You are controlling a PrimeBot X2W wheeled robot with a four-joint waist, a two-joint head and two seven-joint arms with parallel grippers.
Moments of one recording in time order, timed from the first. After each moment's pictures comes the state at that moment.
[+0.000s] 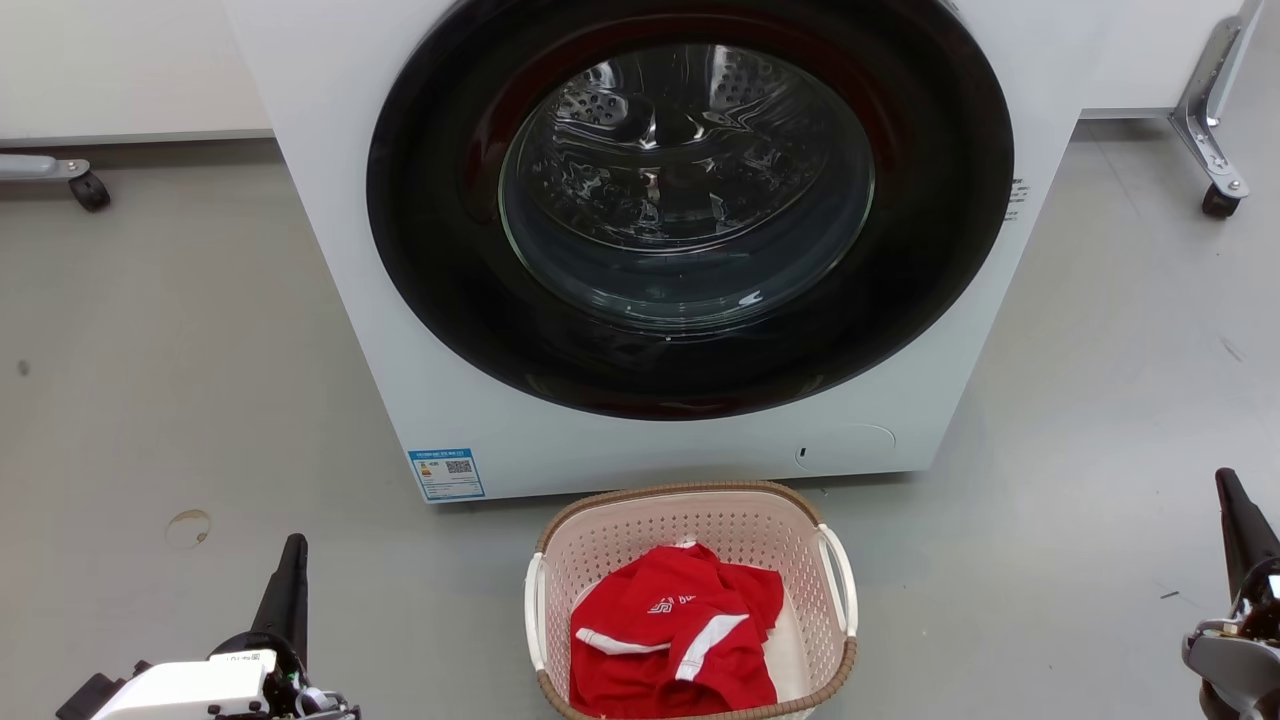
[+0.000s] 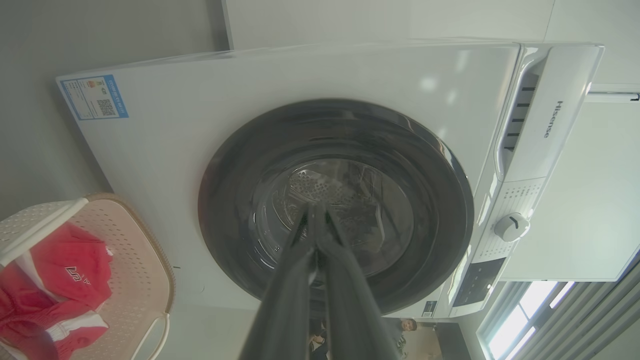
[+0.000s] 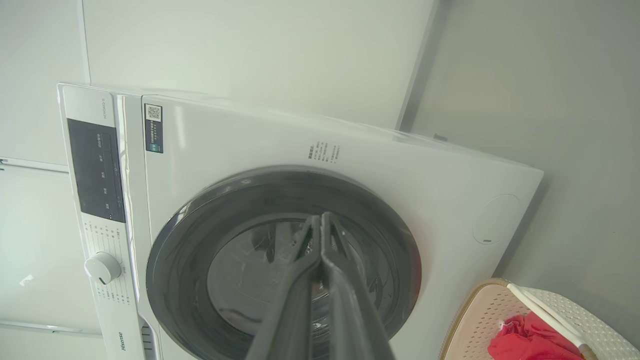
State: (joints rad) left arm -0.05 0.05 0.07 0.27 -1.61 -0.12 0.10; right arm -0.06 -0.03 -0.12 0.27 1.61 0.13 0.10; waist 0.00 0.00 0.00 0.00
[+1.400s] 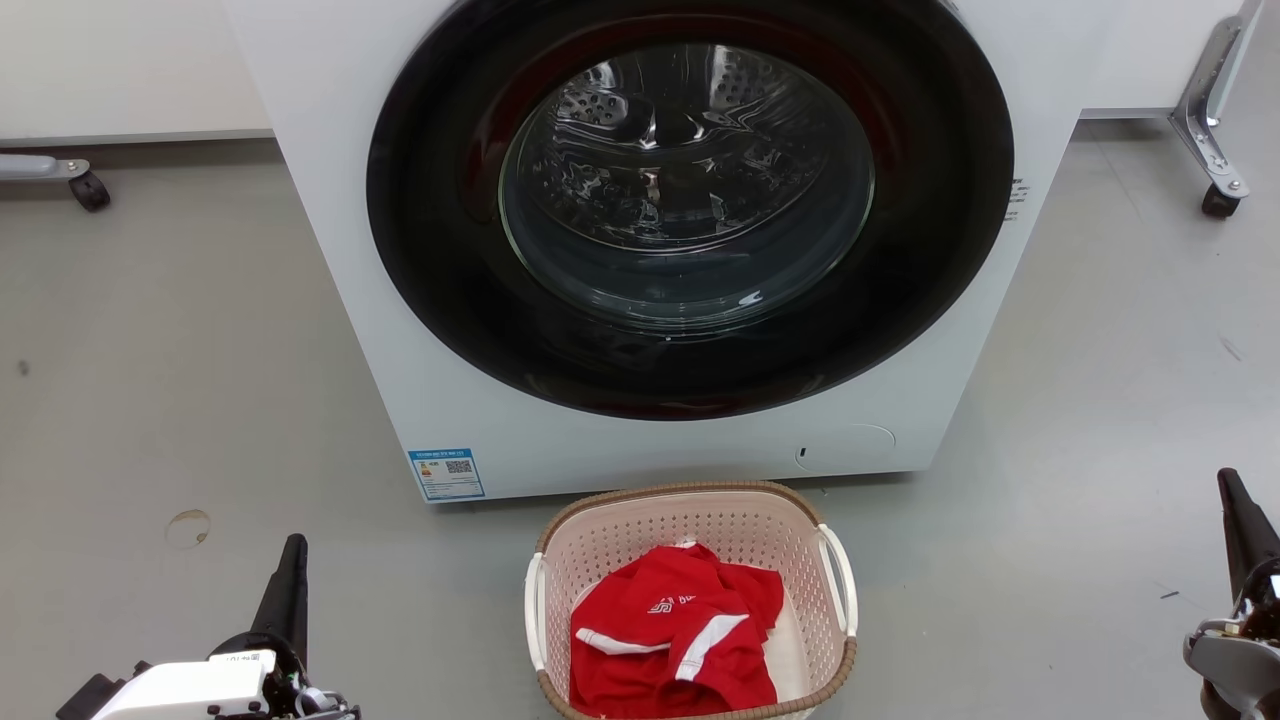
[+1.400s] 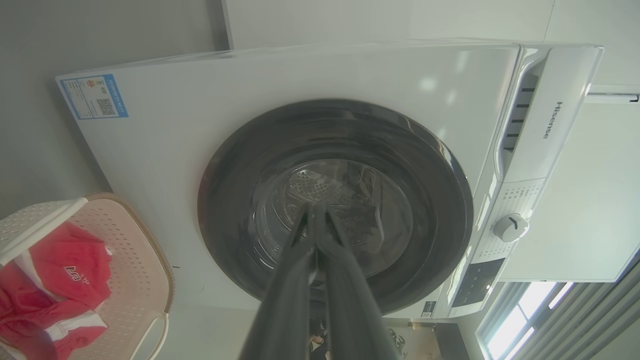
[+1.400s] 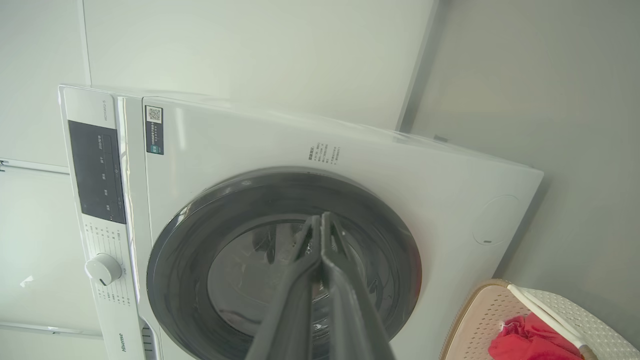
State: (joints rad) left arm -0.05 0.04 0.08 0.27 -1.61 -0.12 0.11; right arm -0.06 -0.03 -0.13 0.27 1.61 0.13 0.11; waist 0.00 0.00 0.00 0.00
